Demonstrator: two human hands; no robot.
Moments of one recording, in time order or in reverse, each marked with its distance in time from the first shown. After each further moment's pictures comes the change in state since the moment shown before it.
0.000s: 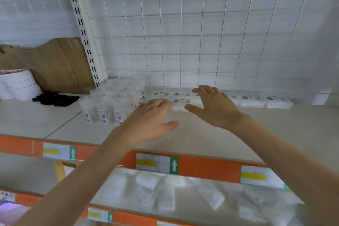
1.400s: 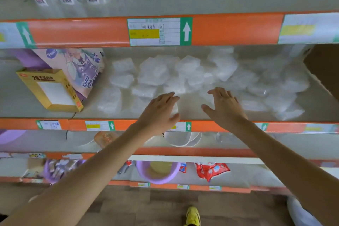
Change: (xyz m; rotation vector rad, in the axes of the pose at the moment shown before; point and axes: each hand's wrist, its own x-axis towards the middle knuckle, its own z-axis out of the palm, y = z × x) left_hand -0.095 -0.007 0.277 -0.206 -0.170 0.134; right_hand -0.182 0.020 0.246 0.038 -0.223 0.376
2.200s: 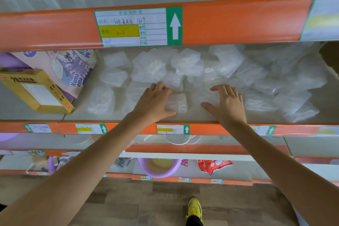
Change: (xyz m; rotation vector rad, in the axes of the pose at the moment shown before) left_hand 0.052 -0.026 0.012 0.104 -0.034 -0.029; right_hand 0.034 0.033 0.045 0.197 0.243 0.021
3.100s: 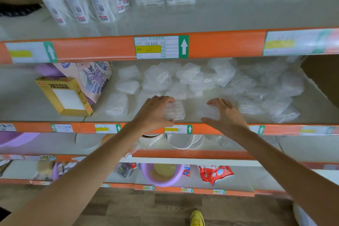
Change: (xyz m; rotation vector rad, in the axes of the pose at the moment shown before) left_hand -0.058 0.007 -0.035 -0.211 0.049 -0.033; right_hand -0.040 -0.020 -0.043 0.088 -0.181 -0.069
